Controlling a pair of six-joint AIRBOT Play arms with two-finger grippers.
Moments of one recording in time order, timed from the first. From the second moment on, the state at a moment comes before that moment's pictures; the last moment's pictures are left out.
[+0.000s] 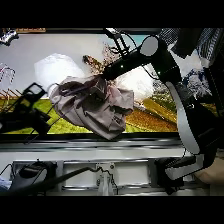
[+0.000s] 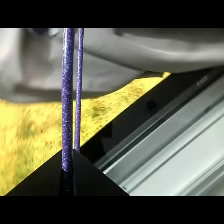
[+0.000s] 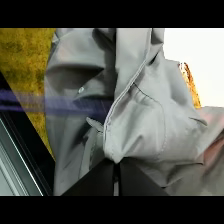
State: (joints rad) left arm -0.17 -0.64 0.85 1.36 -1.33 -0.92; right arm 0.42 -1.64 1.84 -0.95 1.32 1.17
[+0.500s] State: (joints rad) left arm -0.27 -0.91 0.87 1.22 -0.89 -0.67; right arm 0.42 -1.64 1.84 -0.95 1.41 1.17
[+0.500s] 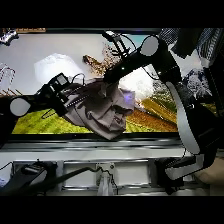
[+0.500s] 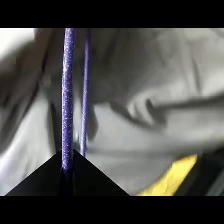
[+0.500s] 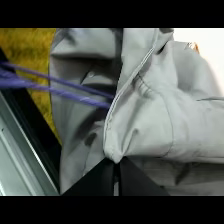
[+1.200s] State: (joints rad) left arm 0.05 -1.31 0.87 0.10 -1.21 -0.24; right arm 0.42 -1.51 1.84 -0.98 1.49 1.17
